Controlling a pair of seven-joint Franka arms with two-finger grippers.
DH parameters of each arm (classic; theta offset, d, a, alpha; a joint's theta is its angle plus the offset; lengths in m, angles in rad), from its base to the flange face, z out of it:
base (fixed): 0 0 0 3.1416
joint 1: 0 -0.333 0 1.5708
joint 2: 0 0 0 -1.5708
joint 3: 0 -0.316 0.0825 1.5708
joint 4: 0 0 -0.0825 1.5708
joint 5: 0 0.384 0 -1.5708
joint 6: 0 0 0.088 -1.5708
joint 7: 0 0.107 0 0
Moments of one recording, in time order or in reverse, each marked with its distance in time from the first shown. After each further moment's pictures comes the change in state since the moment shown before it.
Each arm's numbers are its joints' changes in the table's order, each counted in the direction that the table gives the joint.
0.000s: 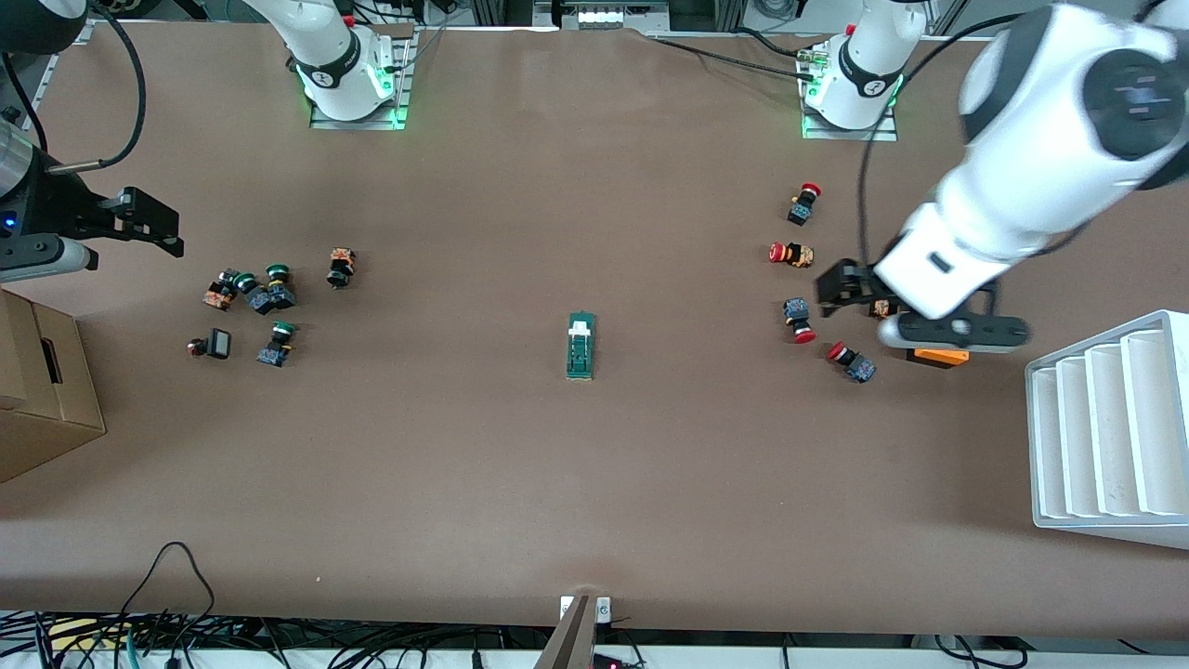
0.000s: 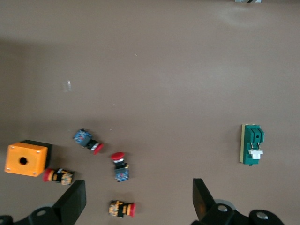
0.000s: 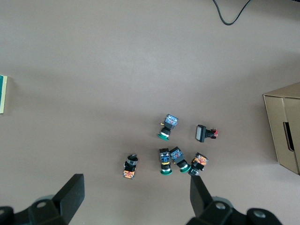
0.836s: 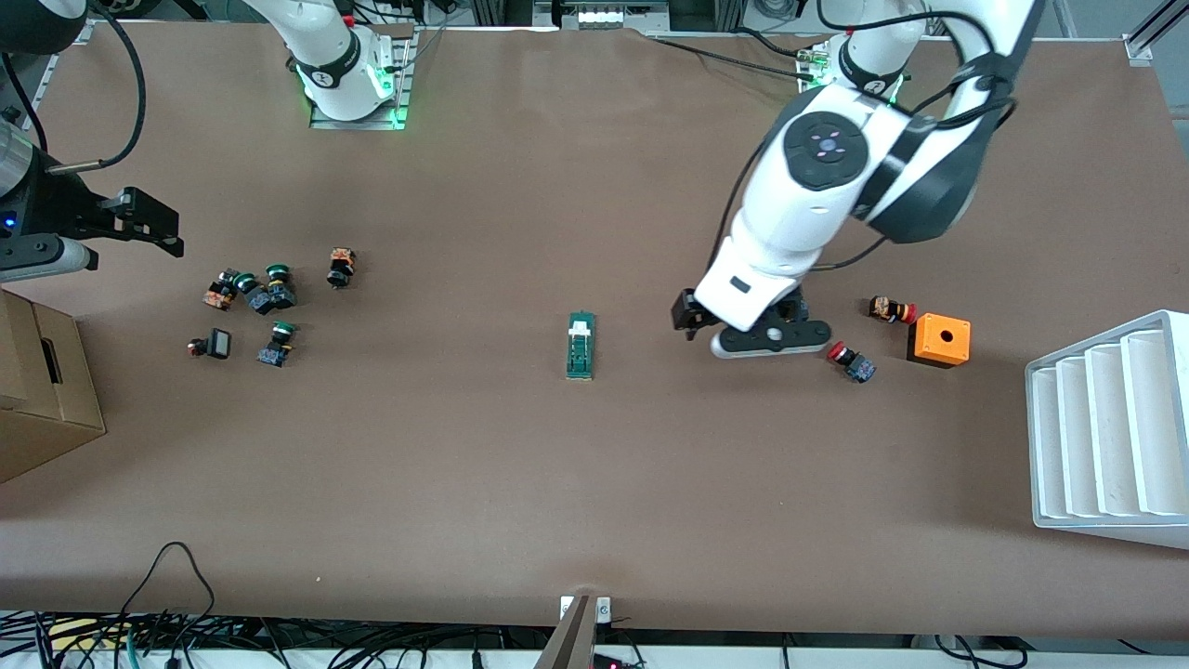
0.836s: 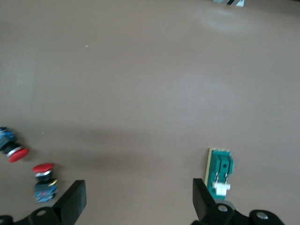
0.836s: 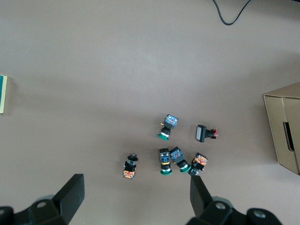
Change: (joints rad) left arm 0.204 0.116 0.002 0.131 0.121 -0.349 -0.377; right arm 0.000 0.000 0.000 0.000 0.000 0.000 0.000
